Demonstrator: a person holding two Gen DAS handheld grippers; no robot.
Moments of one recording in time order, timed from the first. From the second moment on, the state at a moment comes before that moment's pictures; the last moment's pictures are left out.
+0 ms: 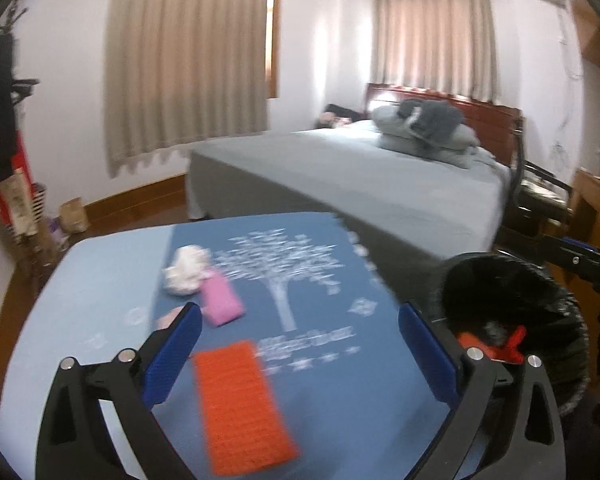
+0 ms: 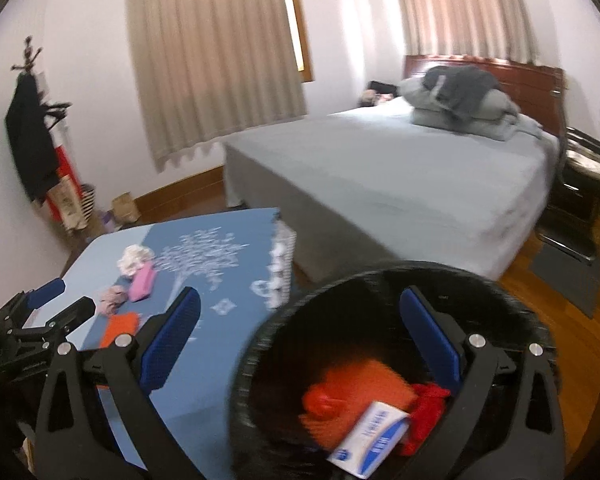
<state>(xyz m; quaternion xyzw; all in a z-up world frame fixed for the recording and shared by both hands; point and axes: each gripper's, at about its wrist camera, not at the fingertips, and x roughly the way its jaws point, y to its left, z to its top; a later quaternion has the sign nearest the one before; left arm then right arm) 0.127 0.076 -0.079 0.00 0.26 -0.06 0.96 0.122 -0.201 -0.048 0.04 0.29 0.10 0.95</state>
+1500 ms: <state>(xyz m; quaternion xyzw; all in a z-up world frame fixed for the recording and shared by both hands) 0.114 0.222 -0.137 -0.03 0.31 0.08 0.95 0.169 0.028 -0.161 -0.06 0.43 0.27 0.86</state>
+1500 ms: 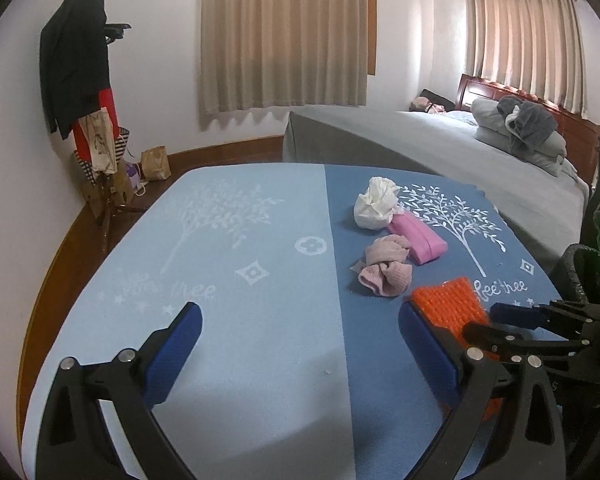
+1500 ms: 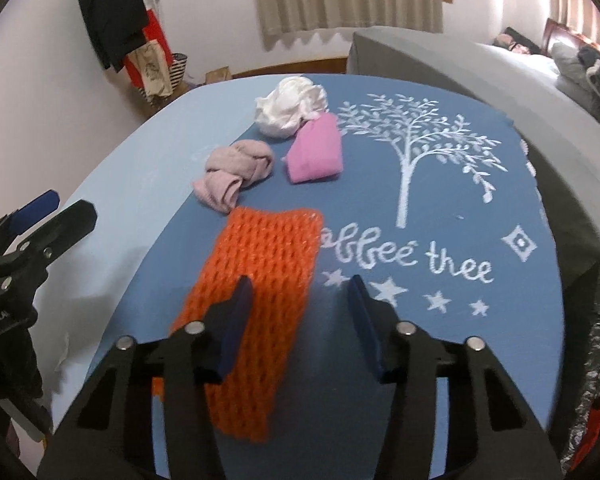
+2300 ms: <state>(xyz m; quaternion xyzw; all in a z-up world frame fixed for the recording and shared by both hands) 0.155 0.193 -0.131 -0.03 0.30 0.04 0.95 0.200 -0.026 -0.112 -0.02 0.39 0.25 0.89</state>
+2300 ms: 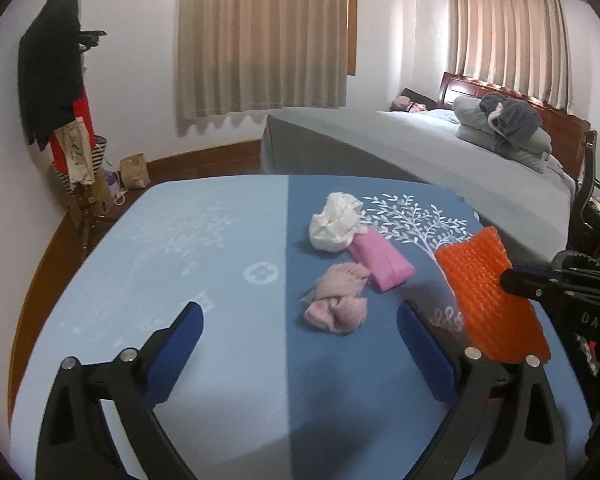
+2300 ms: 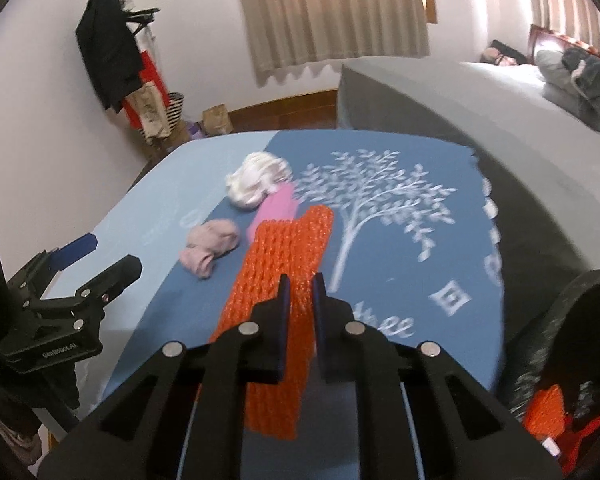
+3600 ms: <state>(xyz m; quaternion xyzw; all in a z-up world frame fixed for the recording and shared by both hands) 0.190 0.168 -0.127 -0.05 0.35 0.01 0.94 0.216 -0.049 -0.099 0.01 0.37 0.23 0.90</state>
